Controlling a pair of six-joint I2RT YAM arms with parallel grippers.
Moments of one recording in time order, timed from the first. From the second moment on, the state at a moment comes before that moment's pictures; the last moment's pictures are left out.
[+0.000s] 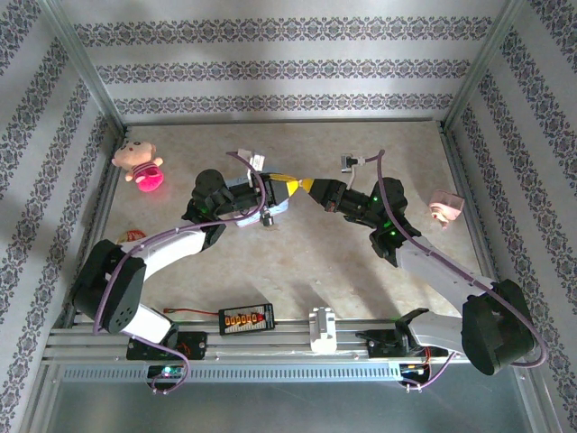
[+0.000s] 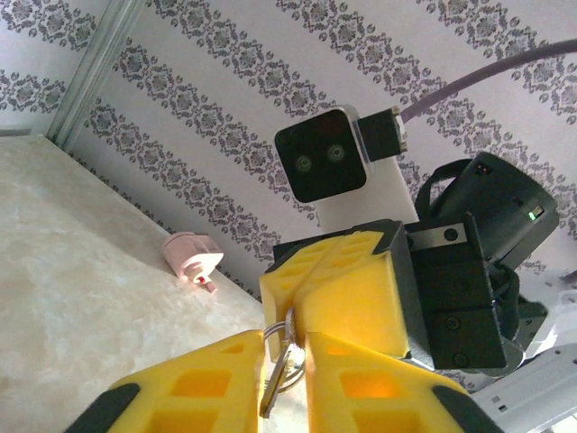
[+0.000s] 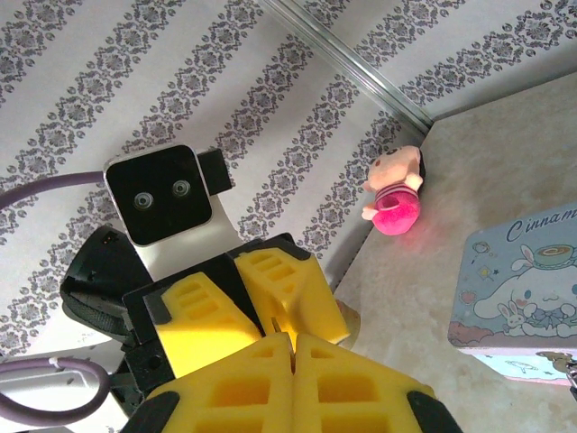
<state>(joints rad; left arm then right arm) -0.47 1.49 0.83 0.82 0.84 -0.71 0.44 1.21 0.67 0.59 -0.64 0.97</state>
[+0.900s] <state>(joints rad) -0.46 1.49 0.82 0.81 0.86 -0.71 0.45 1.22 0.69 0.60 -0.64 0.97</state>
